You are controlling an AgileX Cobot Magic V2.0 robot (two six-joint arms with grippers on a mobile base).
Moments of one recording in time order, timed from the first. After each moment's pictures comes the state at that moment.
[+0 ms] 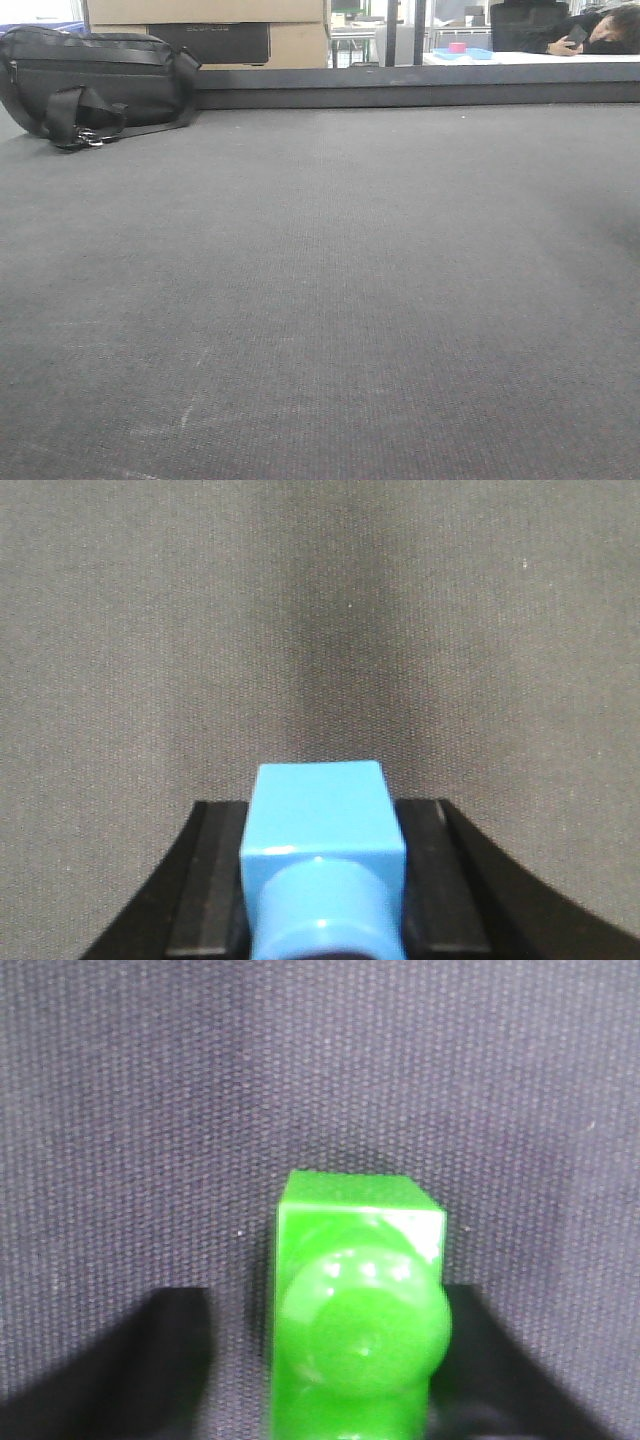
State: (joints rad) left arm 0.12 1.56 -0.91 0.03 0.80 0.08; right arm 0.06 1.31 -1.09 0.09 0.95 0.04
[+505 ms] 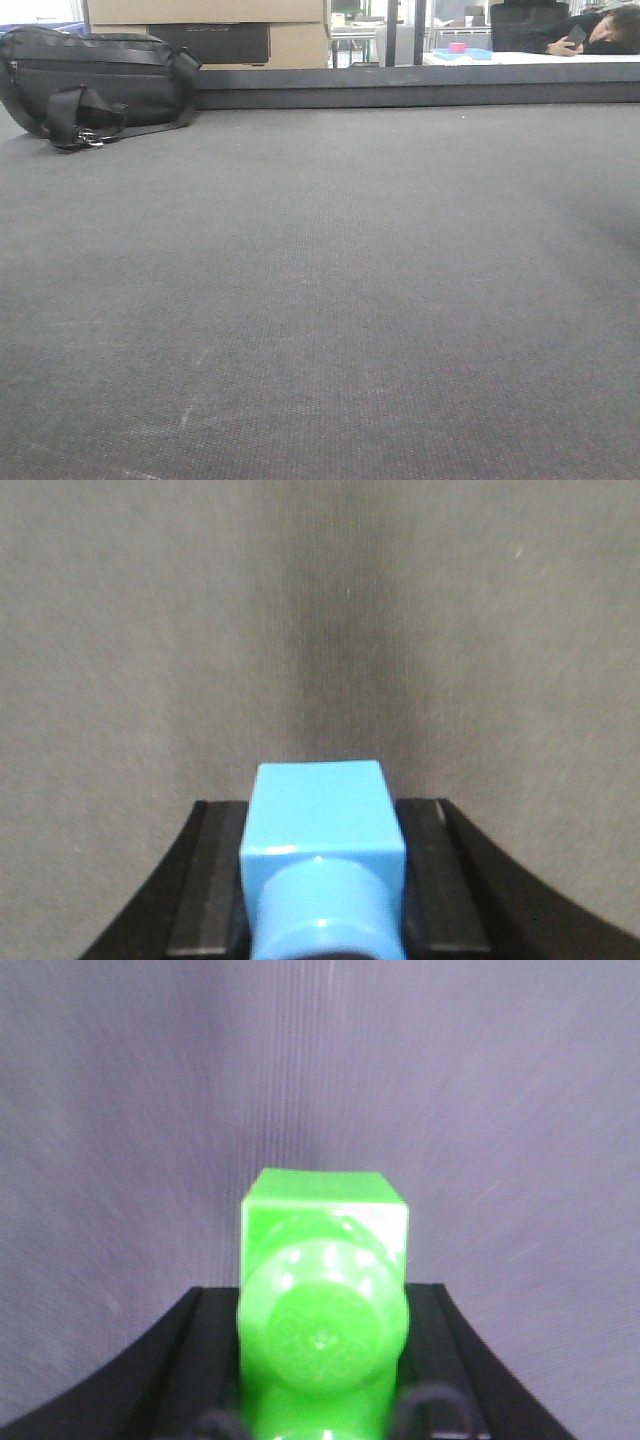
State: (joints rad) left arm 0.12 1.40 -0.98 -0.02 0.82 0.08; right arm 0.06 1.25 -1.09 0.09 0.97 0.03
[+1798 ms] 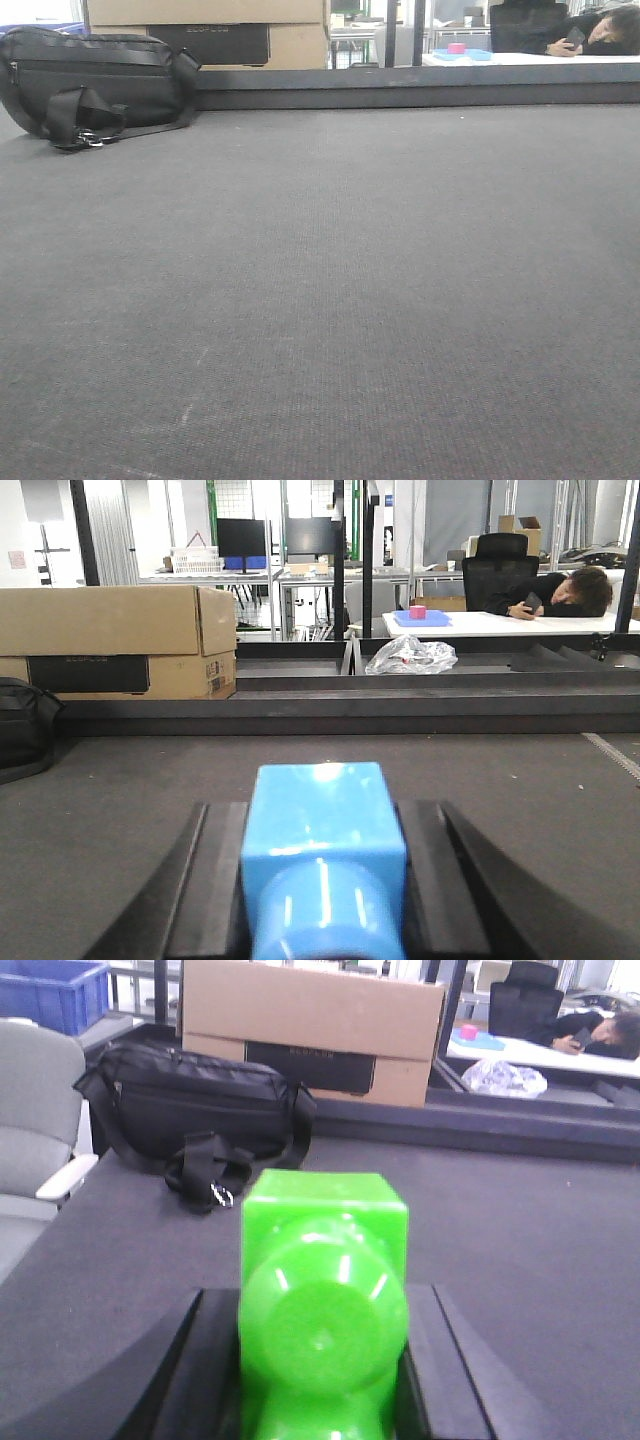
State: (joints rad) left arm 0.01 0.44 -0.57 -0.17 0.30 0.08; right arm 0.06 0.40 -0.59 0.09 0.23 -0.01
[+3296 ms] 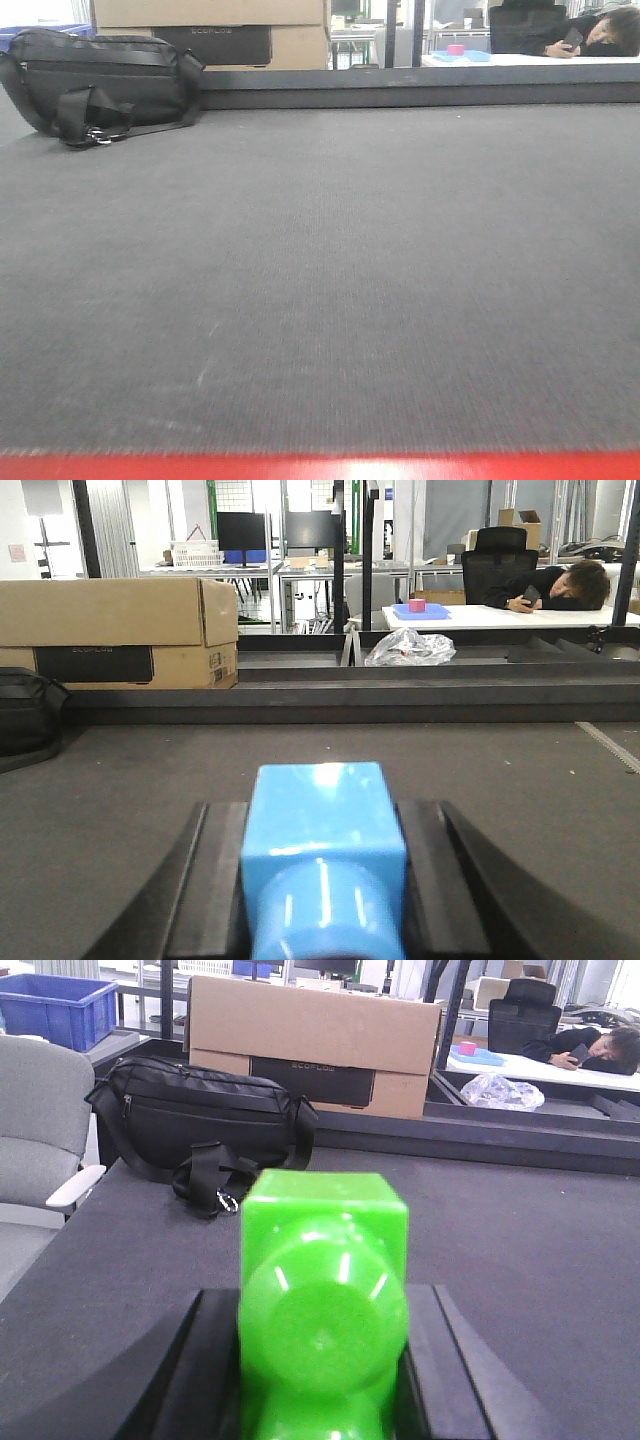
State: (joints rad) left arm 0.01 0.44 -0.57 -0.17 0.29 0.08; right arm 0.06 0.40 -0.59 0.09 0.24 -0.02
